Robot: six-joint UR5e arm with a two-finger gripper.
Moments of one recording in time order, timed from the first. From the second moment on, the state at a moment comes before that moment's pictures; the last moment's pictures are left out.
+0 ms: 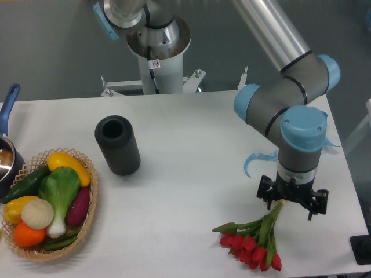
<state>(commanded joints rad) 2.64 -2.15 -1.30 -0.97 1.55 0.99</state>
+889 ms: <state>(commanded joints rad) 2.69 -2.10 -1.38 -1.11 1.60 1.26</state>
